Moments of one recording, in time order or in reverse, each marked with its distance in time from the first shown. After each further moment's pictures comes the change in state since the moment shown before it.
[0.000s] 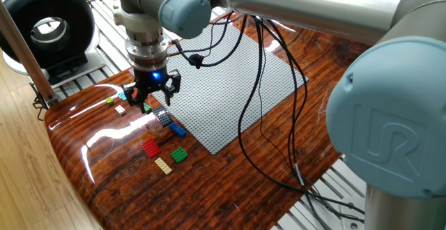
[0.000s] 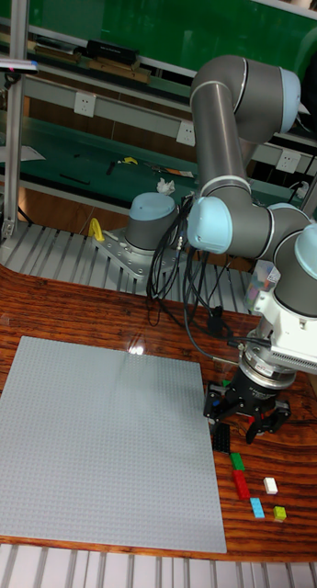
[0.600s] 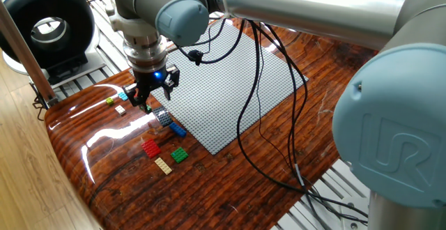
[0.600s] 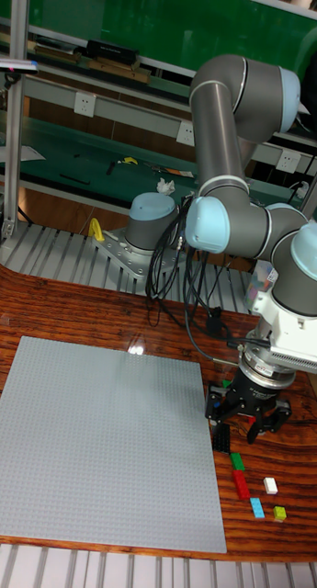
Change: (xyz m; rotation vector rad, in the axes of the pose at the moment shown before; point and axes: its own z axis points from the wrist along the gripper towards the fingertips) arm 0.003 -0.001 0.003 -0.017 0.002 -0.017
